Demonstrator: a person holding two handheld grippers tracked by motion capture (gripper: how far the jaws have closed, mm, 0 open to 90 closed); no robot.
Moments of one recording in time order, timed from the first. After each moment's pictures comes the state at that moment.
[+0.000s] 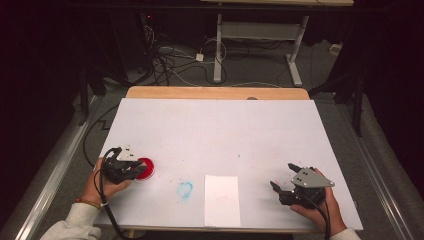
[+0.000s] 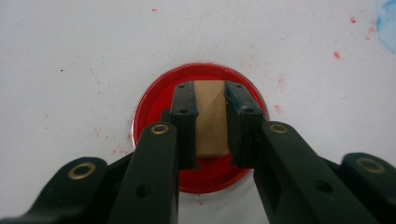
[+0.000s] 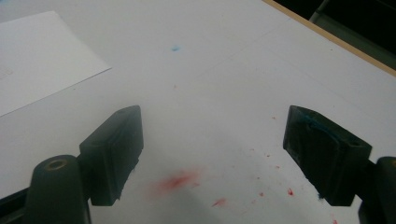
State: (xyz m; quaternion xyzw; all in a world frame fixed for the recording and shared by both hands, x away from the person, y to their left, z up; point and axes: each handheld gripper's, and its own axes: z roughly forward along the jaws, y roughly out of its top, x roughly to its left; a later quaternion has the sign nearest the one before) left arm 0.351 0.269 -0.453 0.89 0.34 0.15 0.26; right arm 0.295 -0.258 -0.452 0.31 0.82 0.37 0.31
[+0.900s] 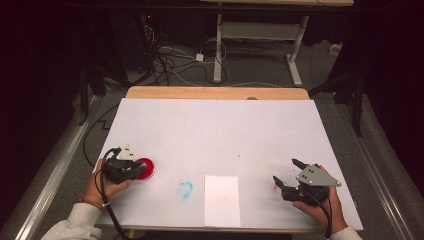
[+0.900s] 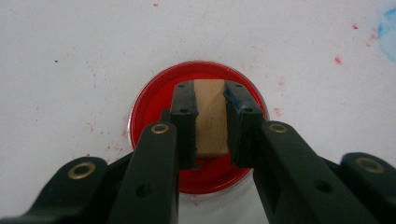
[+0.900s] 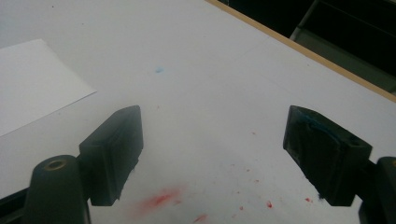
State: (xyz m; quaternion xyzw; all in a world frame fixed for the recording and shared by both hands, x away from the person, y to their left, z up) left arm 0.351 0.270 -0.458 0.88 0.35 0.14 0.27; right arm 0.296 -0.263 -0.444 0.31 0.80 0.40 0.33
